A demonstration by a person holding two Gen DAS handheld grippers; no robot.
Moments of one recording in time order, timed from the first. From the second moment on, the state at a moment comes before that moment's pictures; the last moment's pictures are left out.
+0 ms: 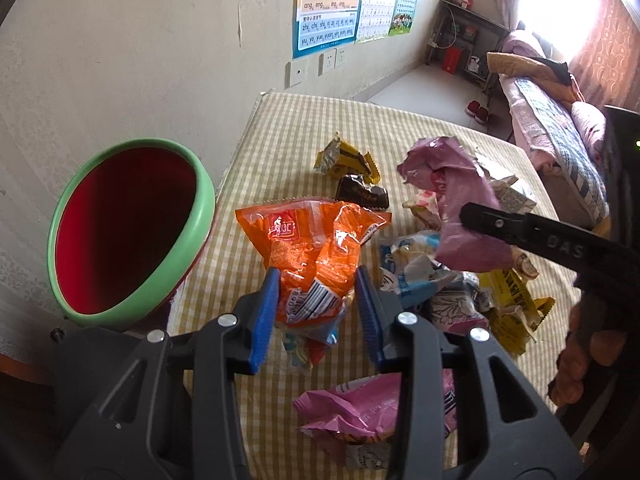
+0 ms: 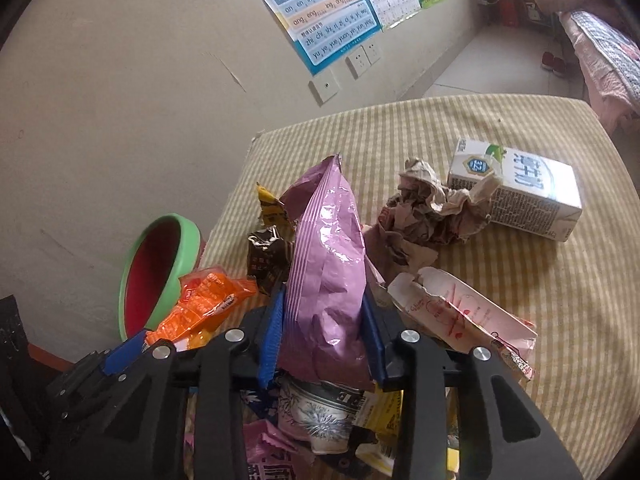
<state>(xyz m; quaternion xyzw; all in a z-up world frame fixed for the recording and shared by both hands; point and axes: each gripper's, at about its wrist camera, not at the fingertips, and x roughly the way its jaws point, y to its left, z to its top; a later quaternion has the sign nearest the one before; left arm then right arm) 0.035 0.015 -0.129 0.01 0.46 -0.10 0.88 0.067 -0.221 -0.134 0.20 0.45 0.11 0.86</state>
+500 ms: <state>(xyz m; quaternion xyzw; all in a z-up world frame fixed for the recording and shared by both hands) 0.043 0.114 -0.071 0.00 0.36 0.03 0.93 0.072 -0.140 -0.059 0.16 0.41 0.21 0.87</state>
